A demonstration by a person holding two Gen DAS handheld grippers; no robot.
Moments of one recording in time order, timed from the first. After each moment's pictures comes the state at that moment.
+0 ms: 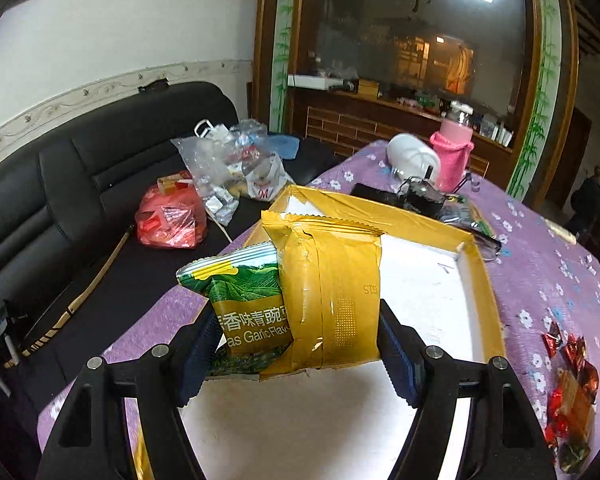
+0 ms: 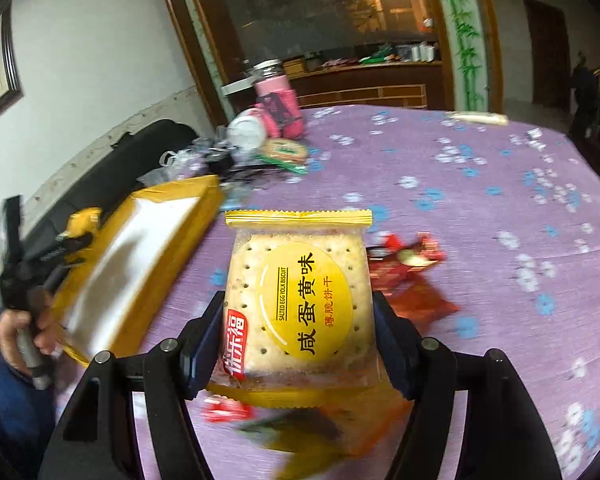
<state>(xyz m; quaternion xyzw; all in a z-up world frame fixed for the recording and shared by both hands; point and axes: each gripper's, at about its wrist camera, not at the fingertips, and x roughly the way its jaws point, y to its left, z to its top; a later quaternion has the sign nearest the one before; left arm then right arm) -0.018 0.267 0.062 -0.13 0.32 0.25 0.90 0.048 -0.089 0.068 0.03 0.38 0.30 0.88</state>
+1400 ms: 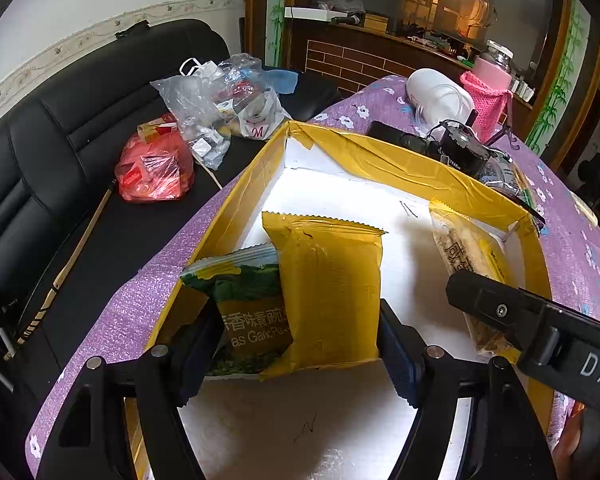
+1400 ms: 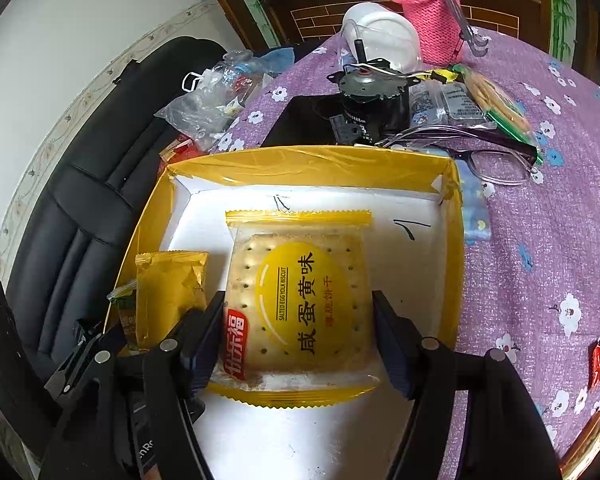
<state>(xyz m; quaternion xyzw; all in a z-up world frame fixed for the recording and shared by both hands) 0.044 0.304 0.027 -0.16 0.43 0.24 0.86 0.145 0.187 0.030 -0.01 0.52 0.31 0.80</state>
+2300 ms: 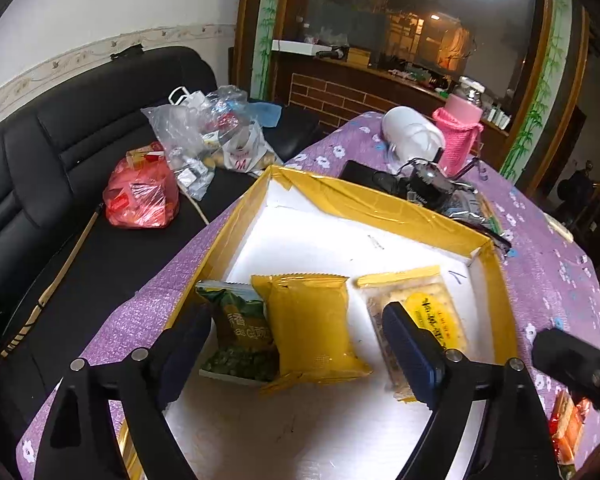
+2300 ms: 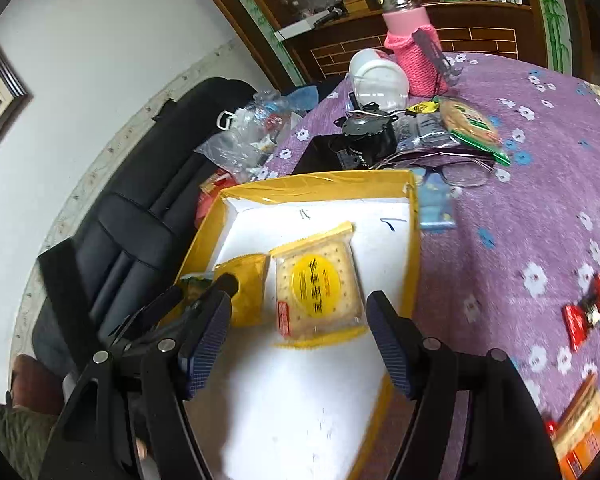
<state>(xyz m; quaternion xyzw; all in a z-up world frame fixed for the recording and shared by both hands) 0.029 0.297 0.047 -0.17 0.36 0.21 0.89 0.102 0.111 0.073 0.07 0.46 0.37 0.80</state>
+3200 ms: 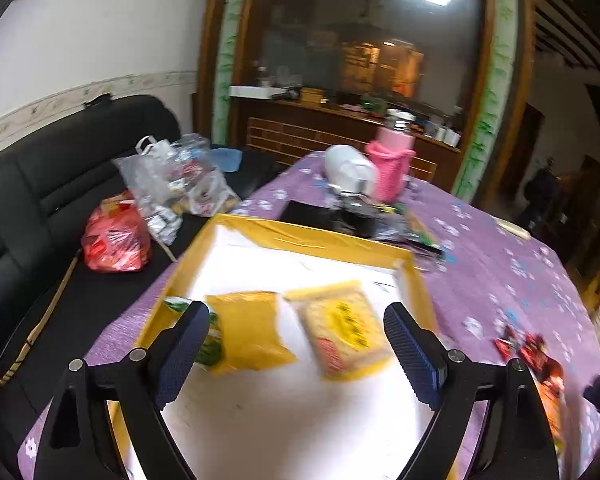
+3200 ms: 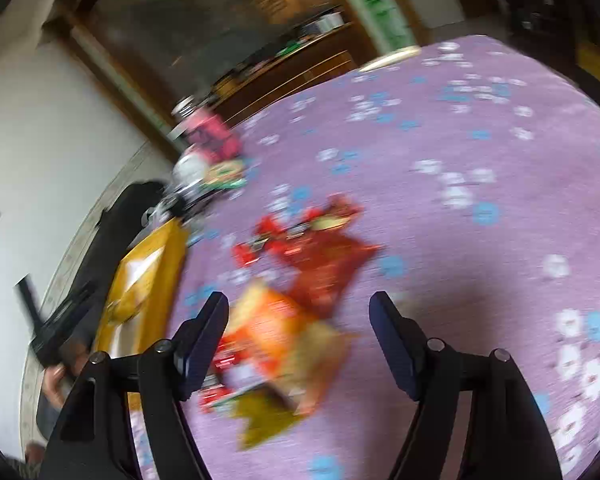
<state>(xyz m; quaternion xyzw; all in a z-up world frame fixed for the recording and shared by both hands) -0.006 0.244 0.089 -0.13 0.29 0.14 0.94 0.063 -0.218 0.032 0.22 0.41 0.18 0.86</state>
